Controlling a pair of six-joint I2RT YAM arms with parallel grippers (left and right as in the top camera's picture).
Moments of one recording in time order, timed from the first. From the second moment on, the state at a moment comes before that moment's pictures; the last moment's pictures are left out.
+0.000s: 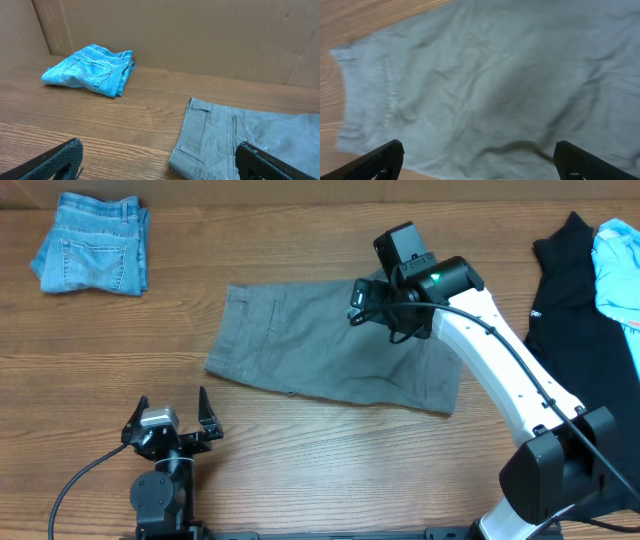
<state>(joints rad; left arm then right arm) 0.07 0.01 0.01 -0.07 -0.07 -0.10 0.42 1.81 1.64 -1.01 -0.04 0.65</state>
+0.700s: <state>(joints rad) 0.08 0.02 0.04 0.08 0.38 -0.32 0.42 1.81 1.64 -1.00 -0.10 0.67</state>
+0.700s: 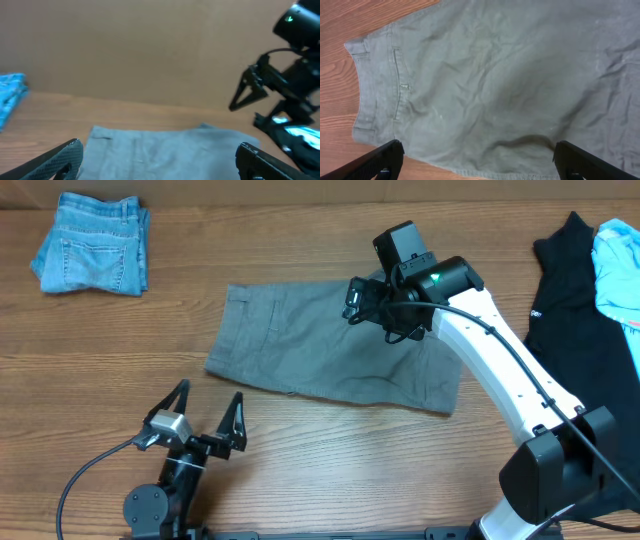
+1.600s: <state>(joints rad) 0.07 1.38 1.19 -0.84 0.44 -0.22 0.42 1.81 1.64 -1.02 -0.05 0.67</state>
